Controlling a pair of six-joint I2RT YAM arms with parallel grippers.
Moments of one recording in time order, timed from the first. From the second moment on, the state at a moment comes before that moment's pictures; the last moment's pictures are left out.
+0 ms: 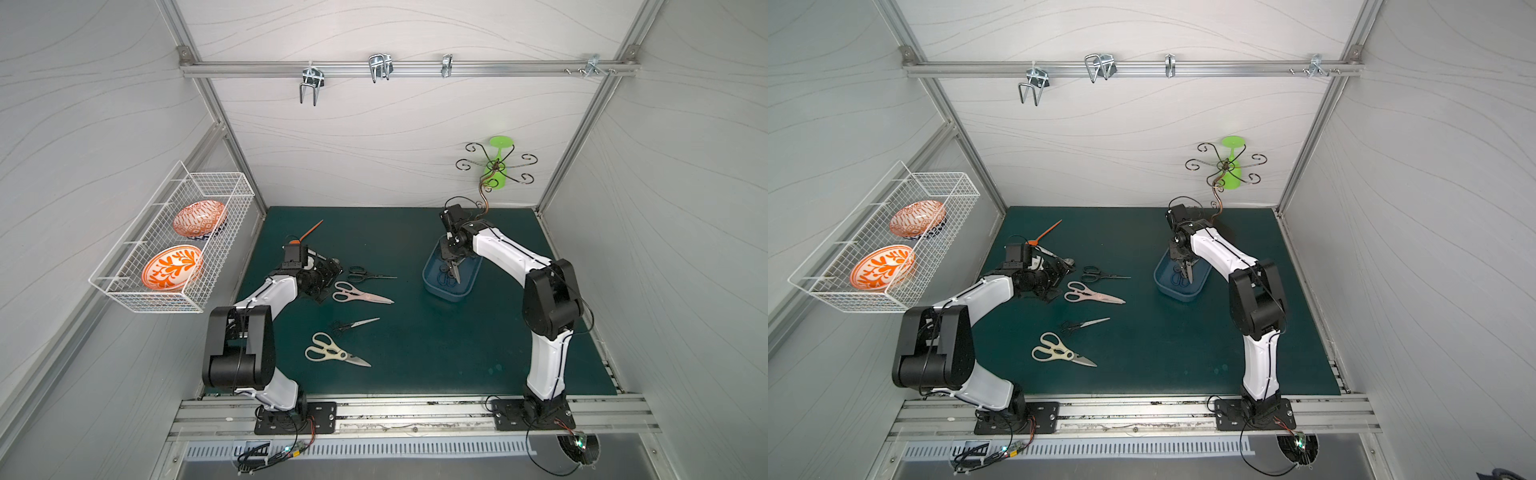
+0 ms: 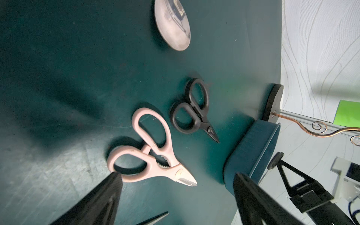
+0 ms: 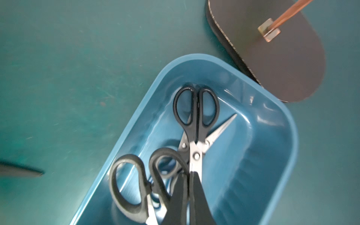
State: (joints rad) left arm 0.04 1.56 0.88 -0.32 0.49 -0.85; right arm 0.49 2.01 1.64 -0.73 0.24 0.26
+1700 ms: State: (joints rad) left arm -0.08 1.56 0.97 -0.69 0.14 -0.79; right arm 0.53 1.65 1.34 -0.71 0.09 0.26
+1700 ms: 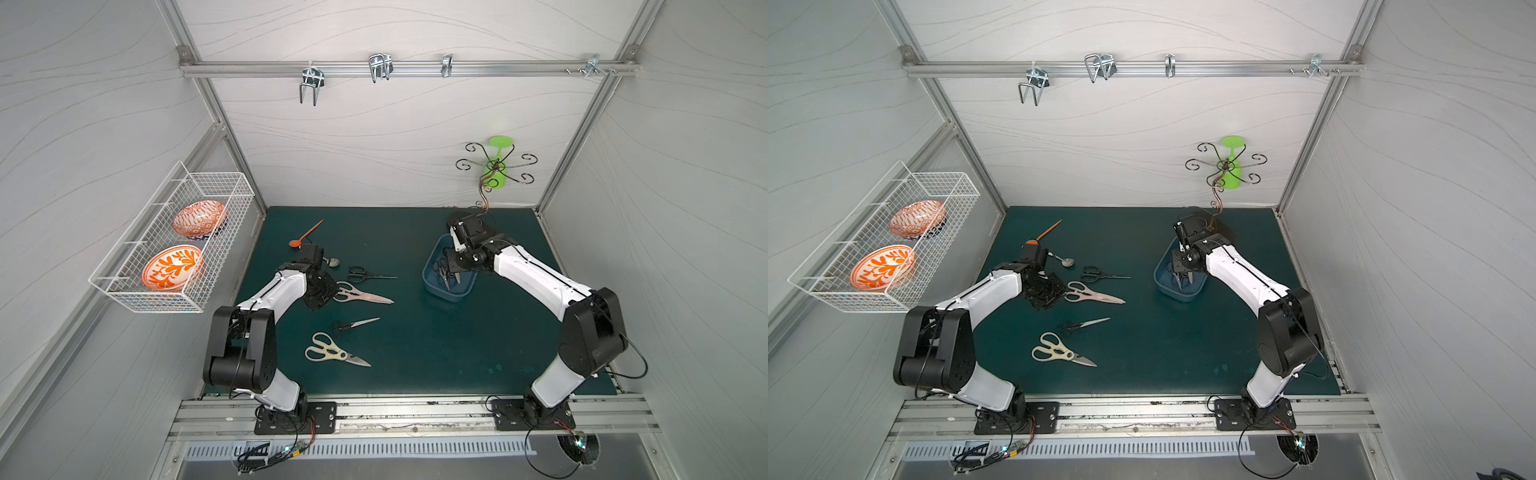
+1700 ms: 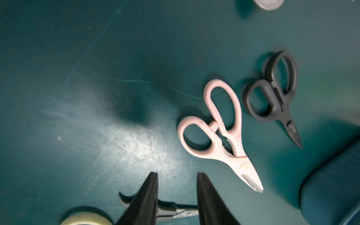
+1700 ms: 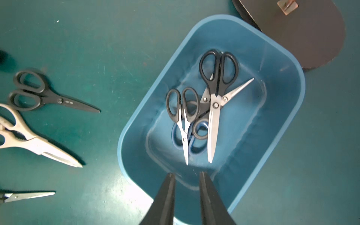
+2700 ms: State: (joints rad) left arm -0.14 1.77 1.07 -0.70 0.03 -0.86; right arm 0.52 1.57 1.26 -0.68 0.09 0.25
